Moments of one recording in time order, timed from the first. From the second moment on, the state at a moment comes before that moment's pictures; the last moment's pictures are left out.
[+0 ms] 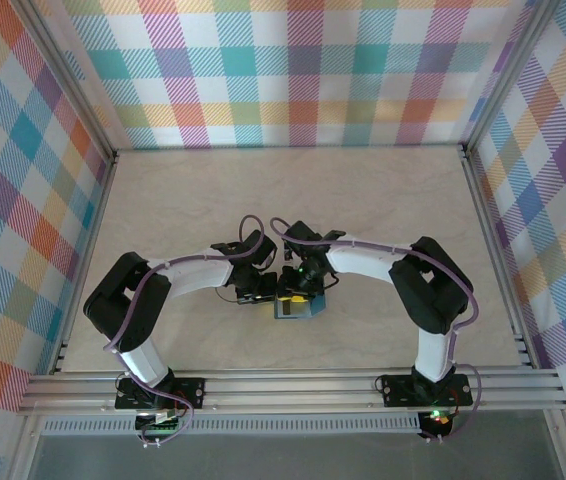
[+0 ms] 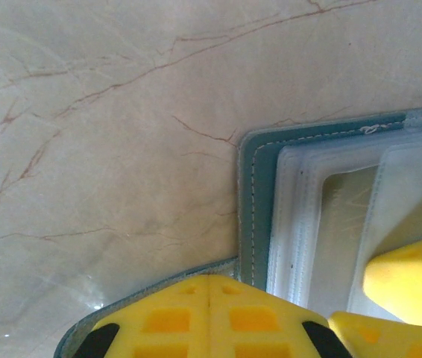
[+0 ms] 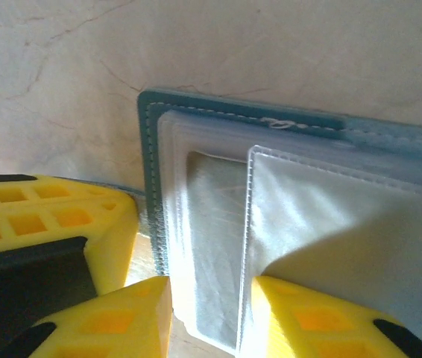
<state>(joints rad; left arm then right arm) -0.68 1.70 0.94 -0.52 0.23 -0.73 0.79 1.86 1.18 -0.63 -0.37 0.75</state>
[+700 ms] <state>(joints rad) -0.68 1.70 0.94 -0.52 0.23 -0.73 0.81 1.86 1.29 -0.94 -0.05 0.65</state>
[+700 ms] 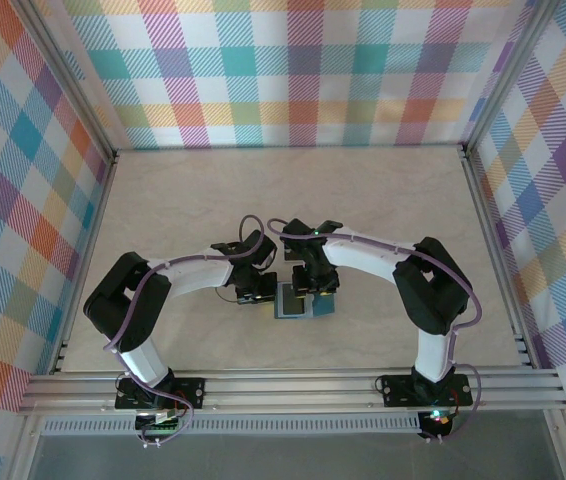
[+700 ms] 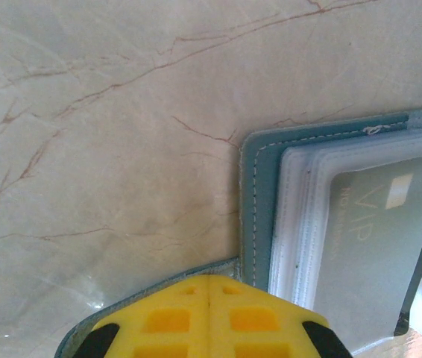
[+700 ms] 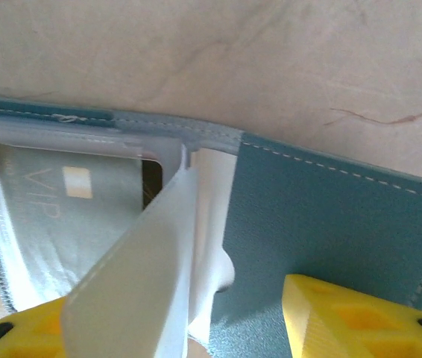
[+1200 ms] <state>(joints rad) -0.68 1.70 0.94 -0.52 0.23 -0.73 0.81 1.85 1.29 -0.94 -0.04 0.64</state>
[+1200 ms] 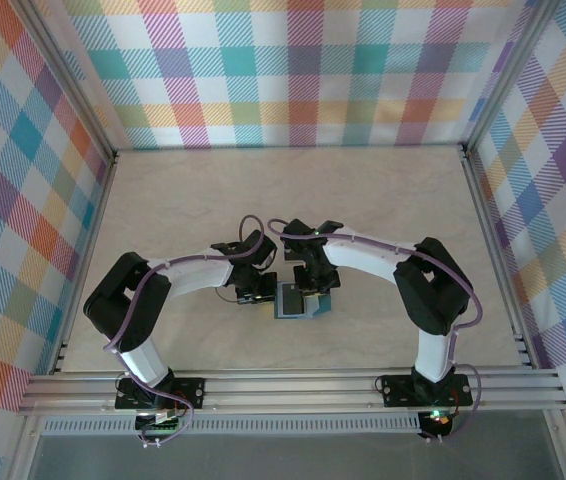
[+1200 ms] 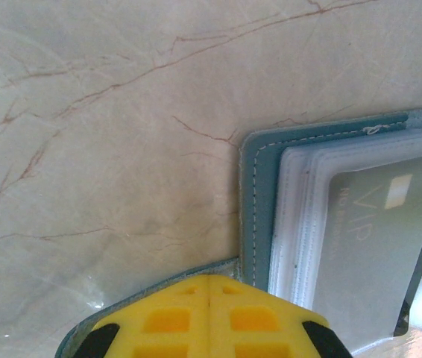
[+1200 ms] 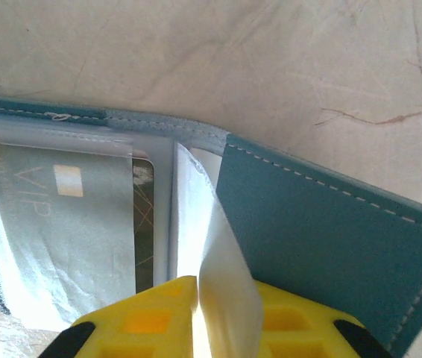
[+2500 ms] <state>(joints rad) -0.68 1.71 0.98 -0.56 0.24 -0.71 0.81 1.78 1.27 -1.02 0.12 0.62</state>
